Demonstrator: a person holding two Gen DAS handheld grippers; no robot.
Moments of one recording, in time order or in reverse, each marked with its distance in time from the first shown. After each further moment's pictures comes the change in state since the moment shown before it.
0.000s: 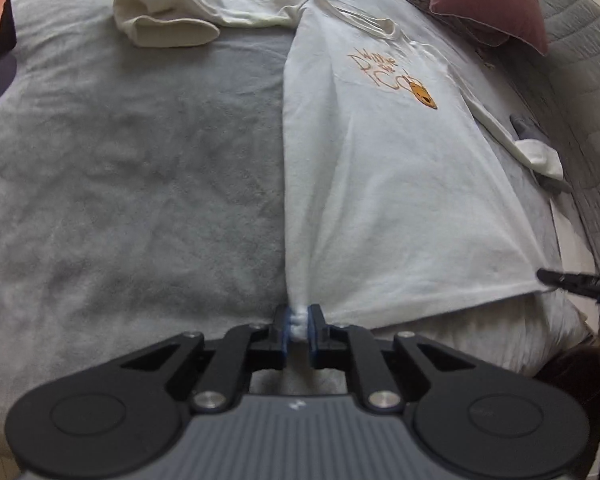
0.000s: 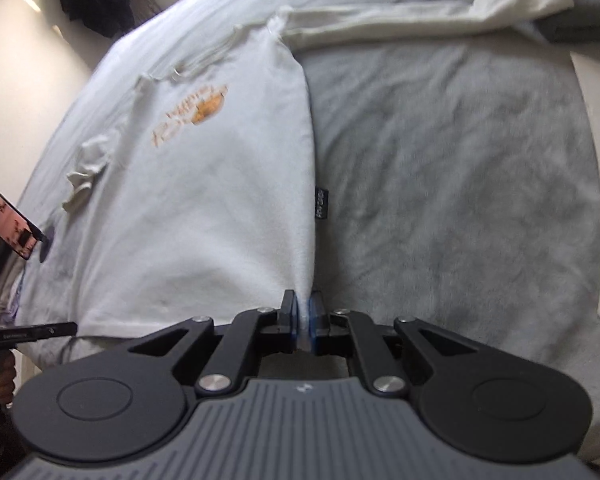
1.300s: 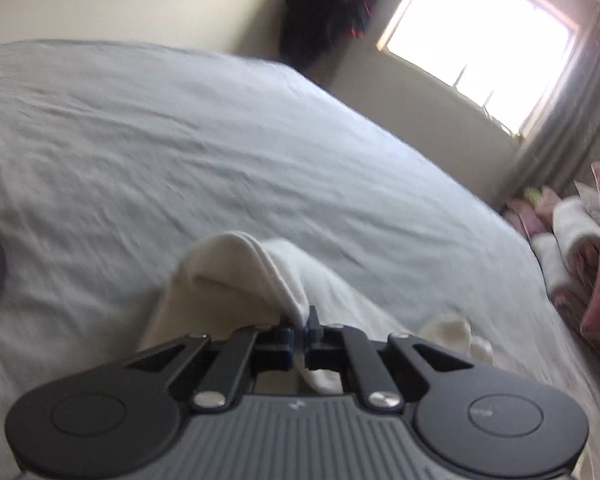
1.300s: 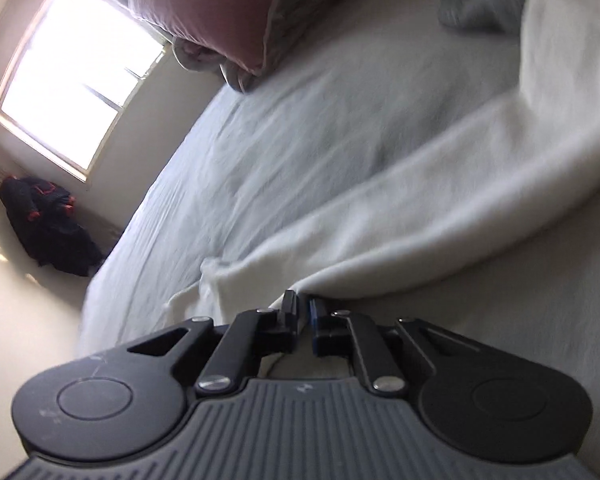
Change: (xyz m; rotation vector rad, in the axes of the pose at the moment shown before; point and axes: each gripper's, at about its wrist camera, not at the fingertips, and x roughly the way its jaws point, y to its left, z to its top) left arm 0.050 0.046 0.197 -0.446 -0.781 0.361; right arm 0.115 -0.049 0.192 0.432 -0.528 0.047
